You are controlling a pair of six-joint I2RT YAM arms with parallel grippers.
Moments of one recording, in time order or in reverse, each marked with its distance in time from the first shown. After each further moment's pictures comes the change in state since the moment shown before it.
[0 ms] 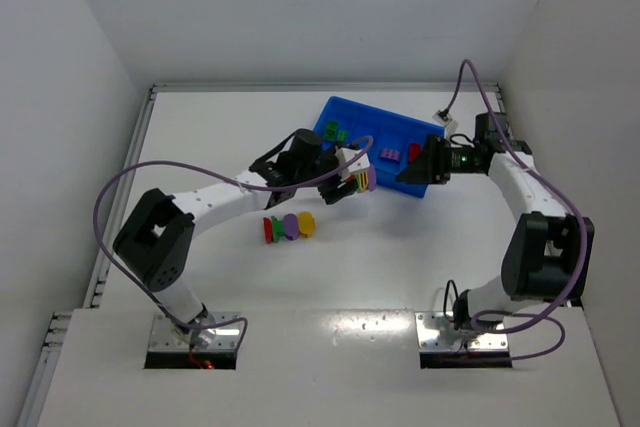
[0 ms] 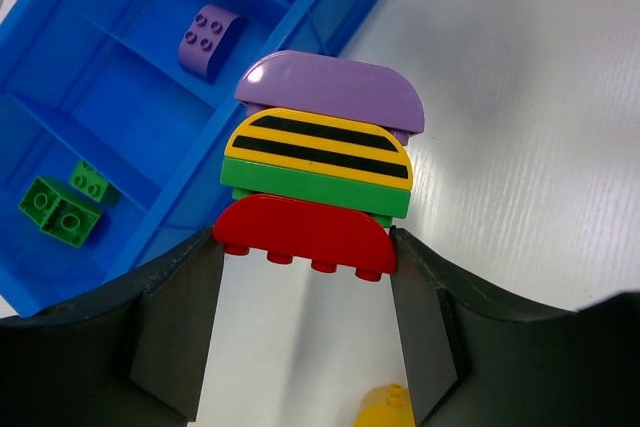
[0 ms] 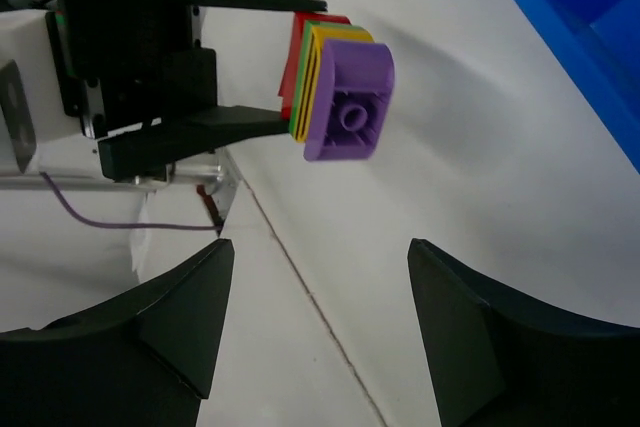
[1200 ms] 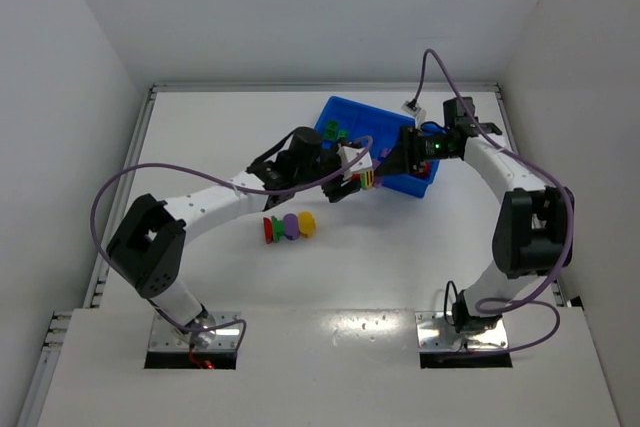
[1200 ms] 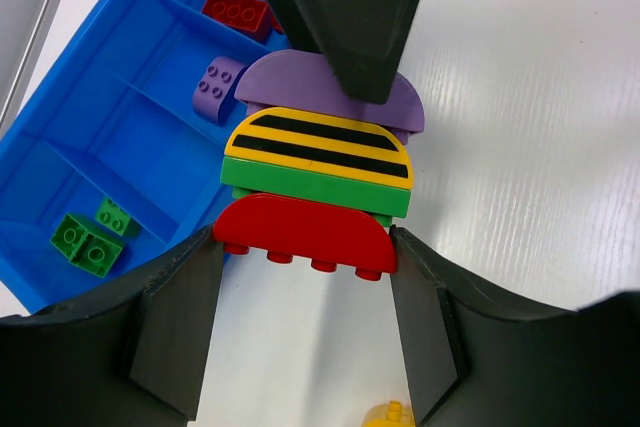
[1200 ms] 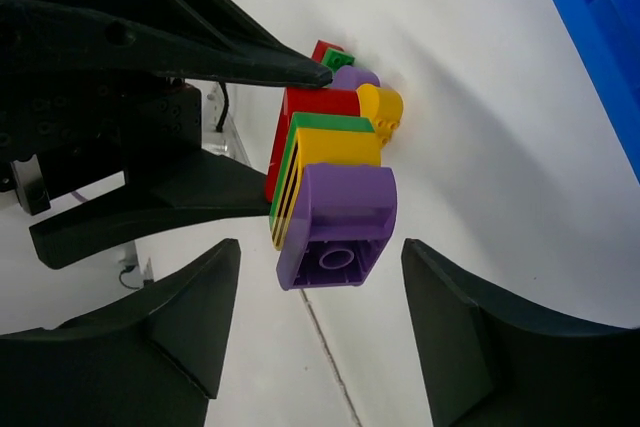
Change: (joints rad) left arm -0.026 -0.048 0.008 0.015 0.011 0.001; right arm 0.173 0.163 0.159 0.042 -0.019 0.004
